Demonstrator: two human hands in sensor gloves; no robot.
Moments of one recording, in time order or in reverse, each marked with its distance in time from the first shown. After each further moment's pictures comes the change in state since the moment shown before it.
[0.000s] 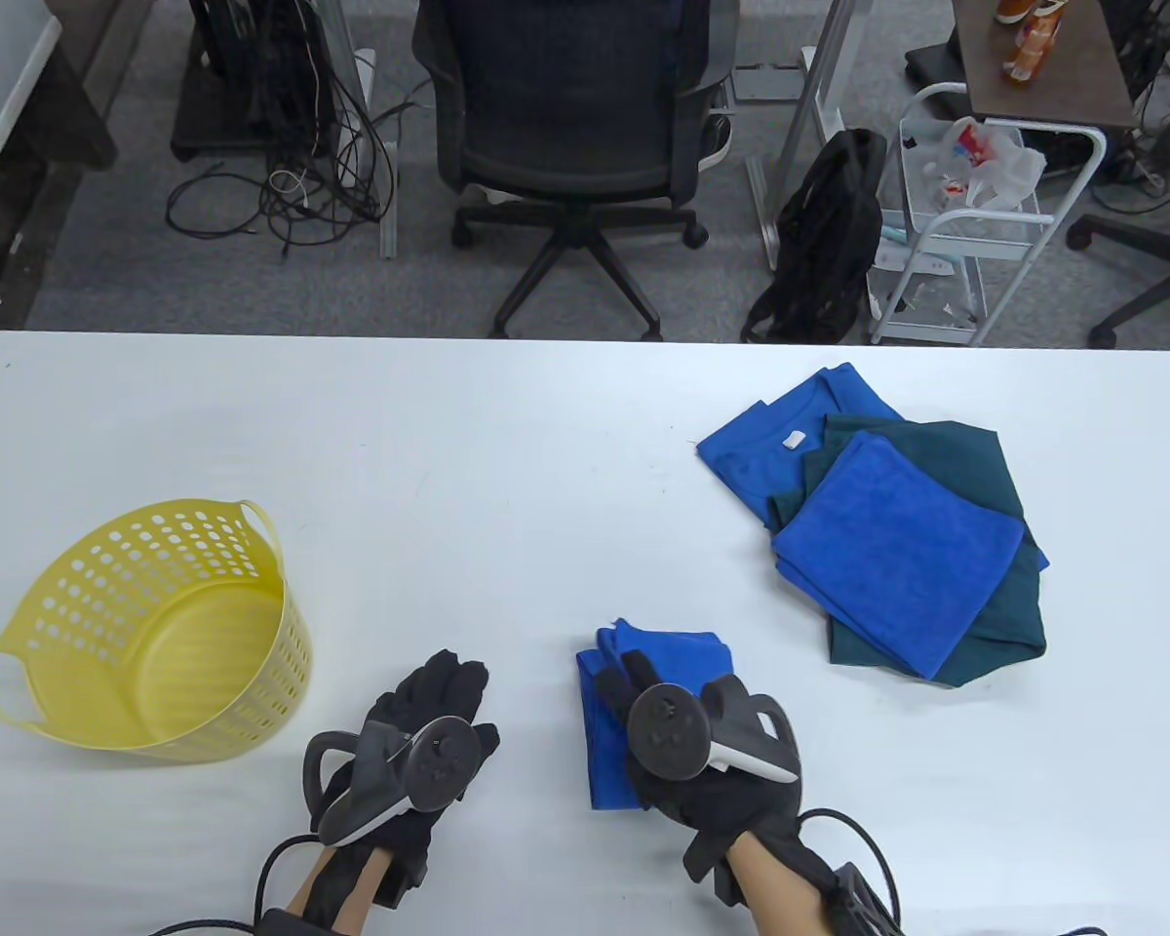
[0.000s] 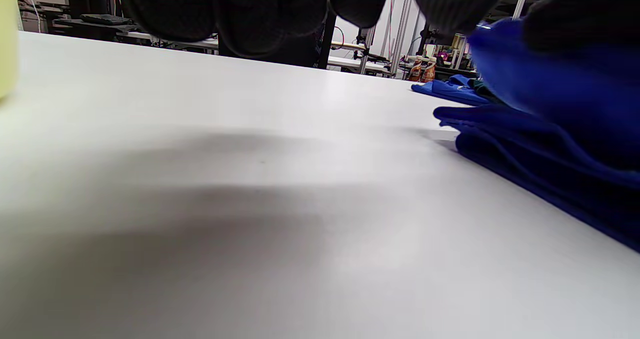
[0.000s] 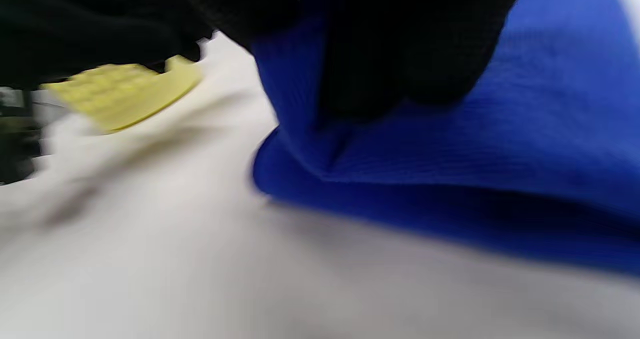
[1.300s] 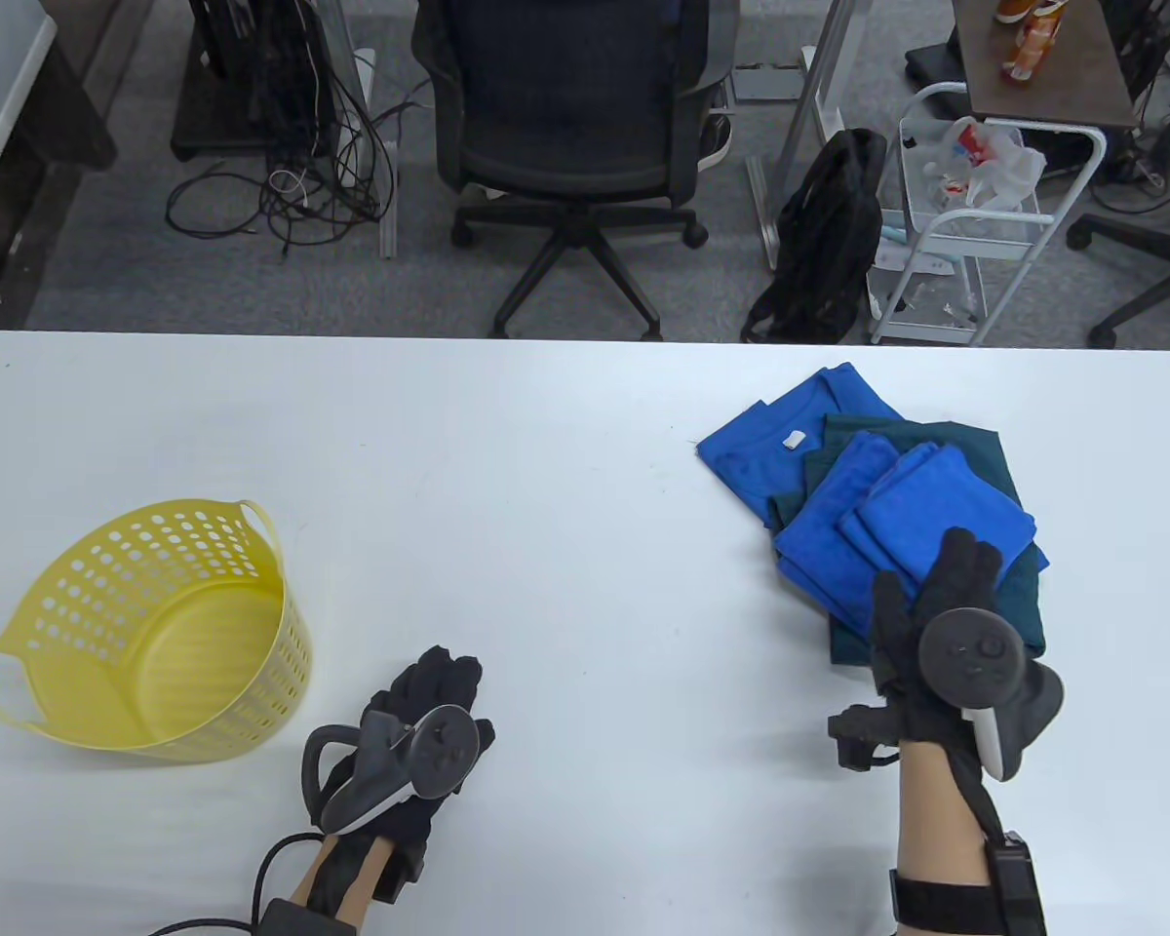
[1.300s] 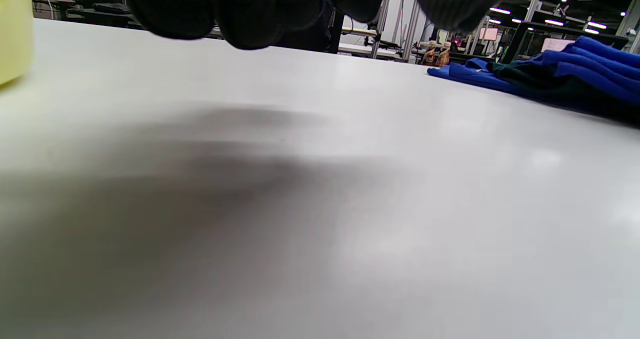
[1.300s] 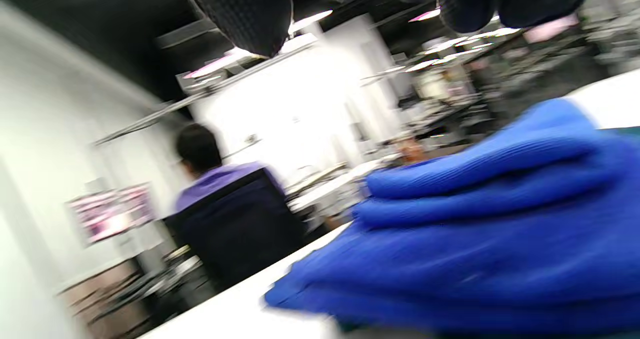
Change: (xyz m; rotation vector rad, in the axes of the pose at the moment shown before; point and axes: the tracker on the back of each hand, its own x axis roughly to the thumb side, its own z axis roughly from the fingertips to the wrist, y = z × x) left_hand -0.004 -0.008 -0.008 -0.030 0.033 -0.002; right_hand -0.111 -0.097 0.097 -0.999 0.451 -0.069
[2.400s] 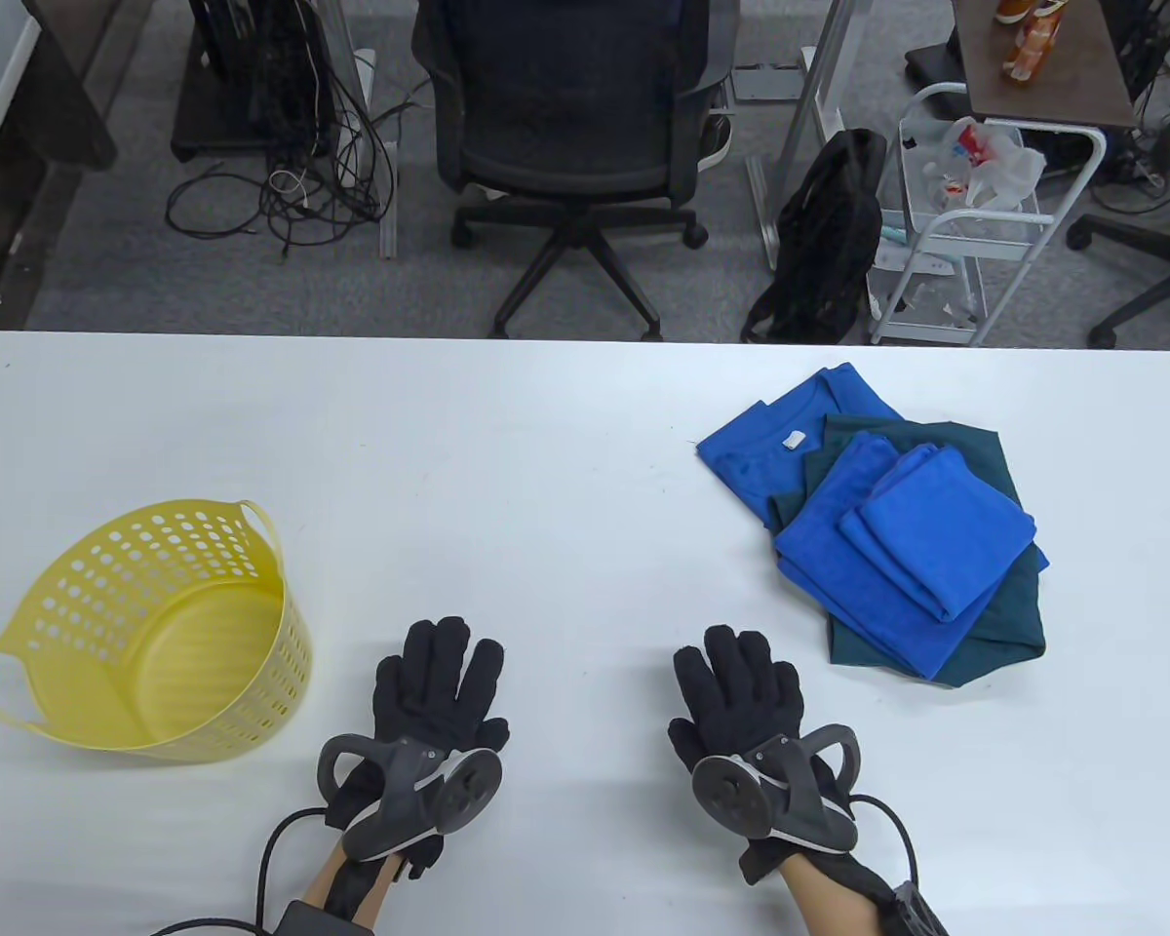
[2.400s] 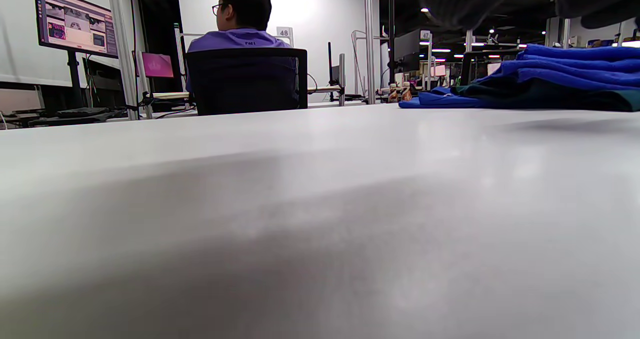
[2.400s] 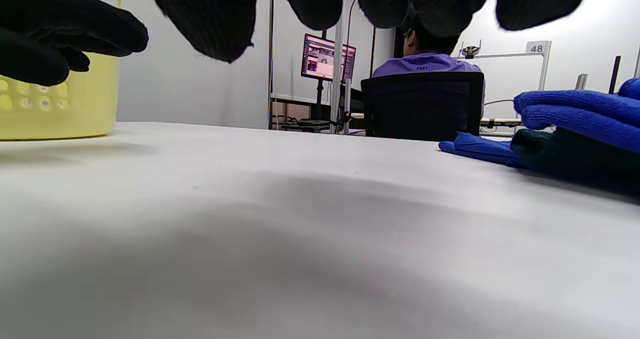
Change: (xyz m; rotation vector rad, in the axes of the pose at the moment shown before) left_hand 0.017 -0.008 0.006 0.198 -0.112 -0.202; right_hand 0.059 0.090 0.088 0.311 -0.566 0.366
